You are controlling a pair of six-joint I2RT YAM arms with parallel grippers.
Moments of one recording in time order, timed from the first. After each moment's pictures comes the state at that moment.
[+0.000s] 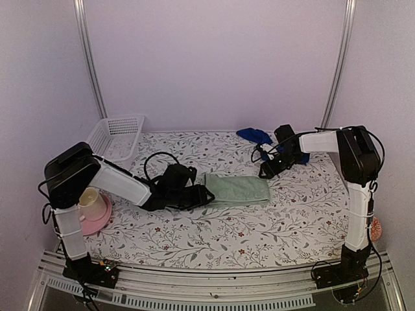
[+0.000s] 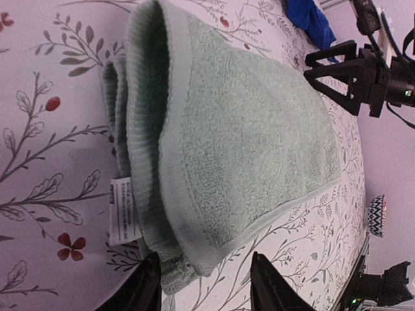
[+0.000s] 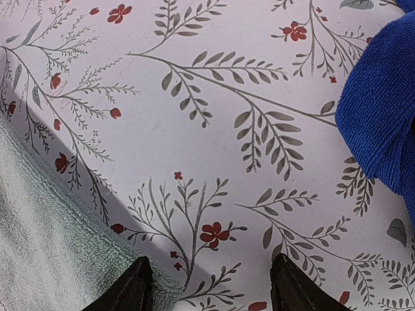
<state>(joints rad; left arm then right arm) -0.85 1.91 0.91 0.36 0.07 -0.92 0.33 2.13 1.48 -0.46 -0.25 -0.26</state>
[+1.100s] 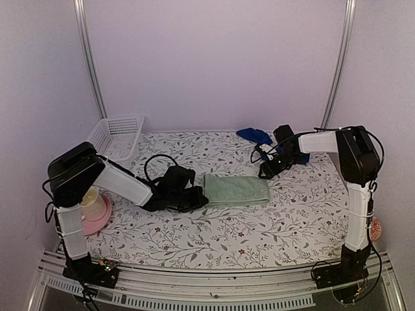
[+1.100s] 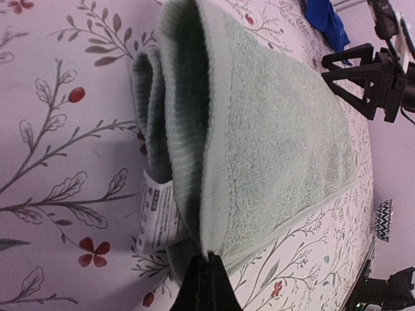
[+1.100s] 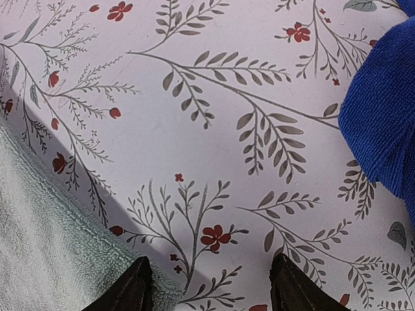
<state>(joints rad) -0.84 1.95 0.91 0.35 0.07 -0.92 0.34 2.14 1.48 -0.46 -0.24 -0.27</state>
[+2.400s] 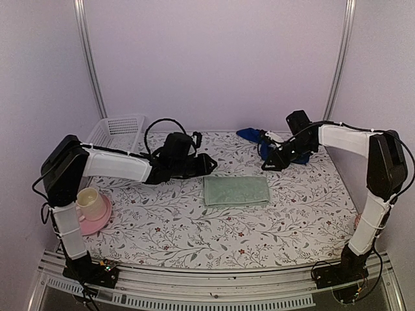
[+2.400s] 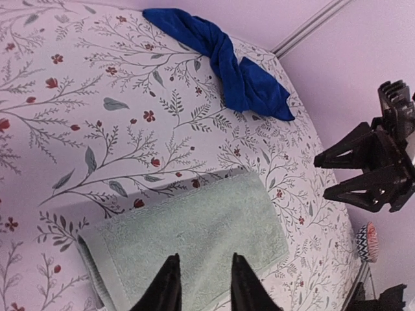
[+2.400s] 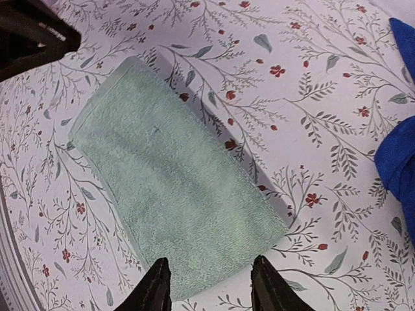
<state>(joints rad) -0.79 1.87 1.17 0.21 0.02 -0.70 0.34 1.81 1.39 -0.61 -0.48 -0.43</state>
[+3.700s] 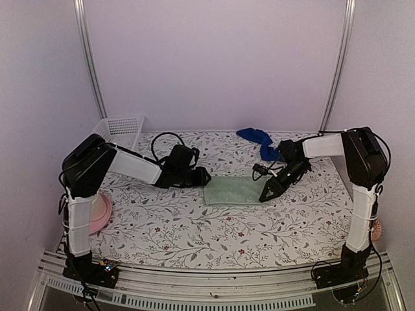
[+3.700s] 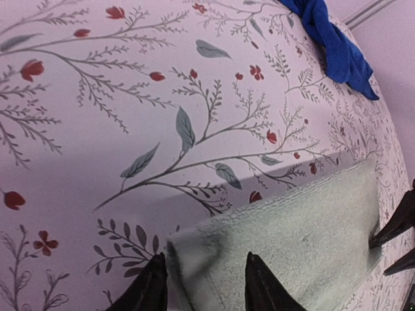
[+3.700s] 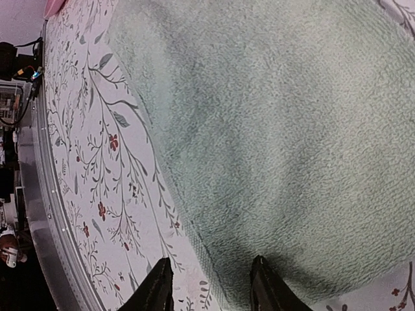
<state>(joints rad) -0.71 2.12 1.23 0.20 0.03 -0.62 0.35 2.05 1.33 -0.82 -0.73 -0.49</state>
